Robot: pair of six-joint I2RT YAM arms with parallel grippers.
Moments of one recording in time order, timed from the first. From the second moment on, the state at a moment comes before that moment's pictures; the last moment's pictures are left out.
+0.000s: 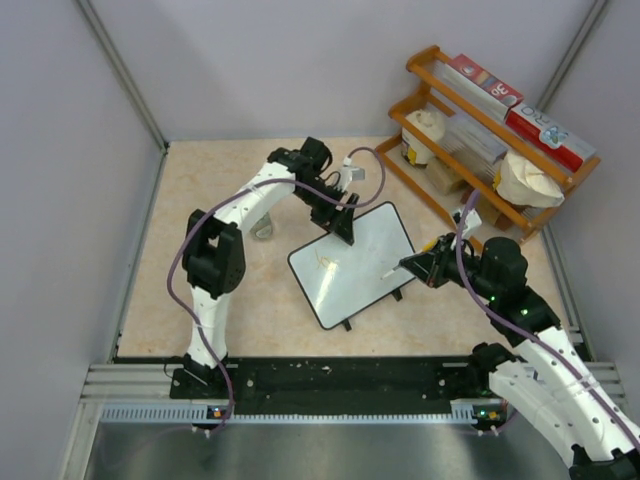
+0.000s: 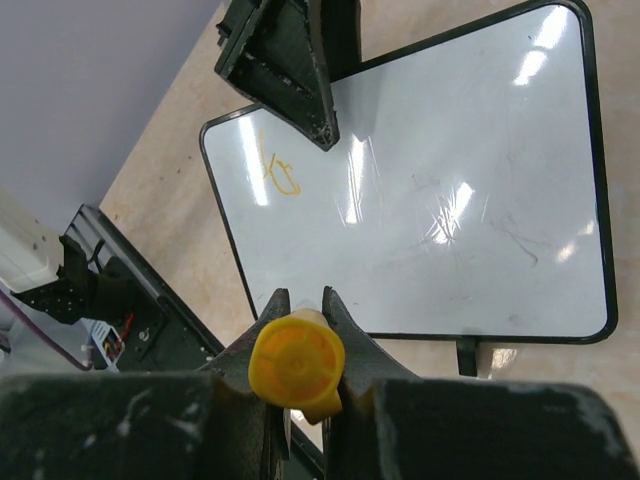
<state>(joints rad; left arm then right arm) -0.50 2.09 1.91 -1.05 0.73 0.14 0.41 0.59 0.60 -0.27 -0.41 0.45</state>
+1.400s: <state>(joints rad) -0.67 2.12 1.77 -1.04 0.86 0.19 0.39 0.55 0.62 -0.37 -0.39 0.41</state>
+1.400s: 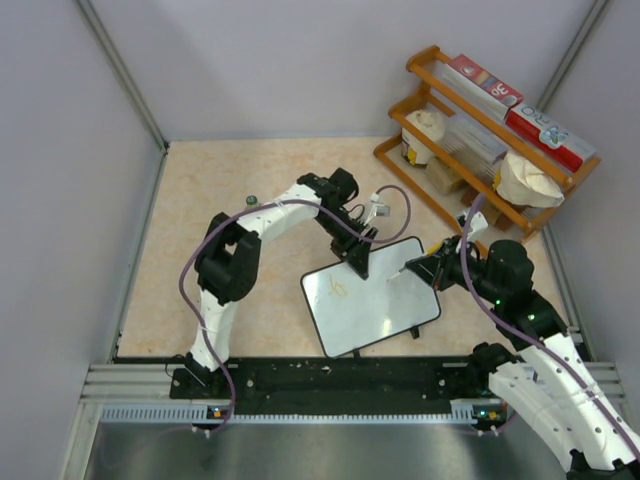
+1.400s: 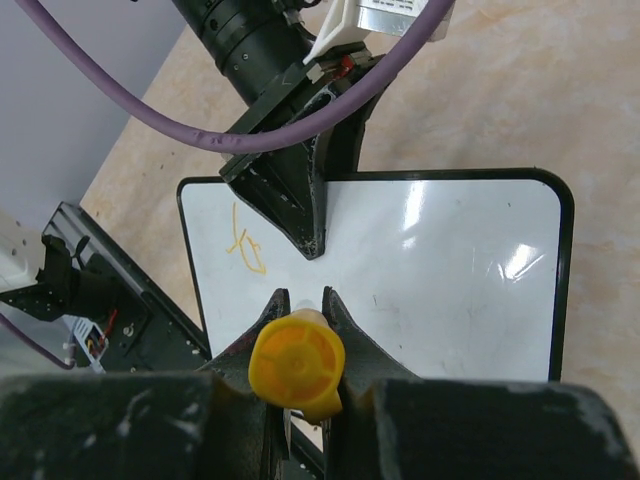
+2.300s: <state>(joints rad) -0.43 1.07 0.62 -0.16 0.53 -0.39 0.40 0.65 0.62 -0.15 -0.48 0.43</state>
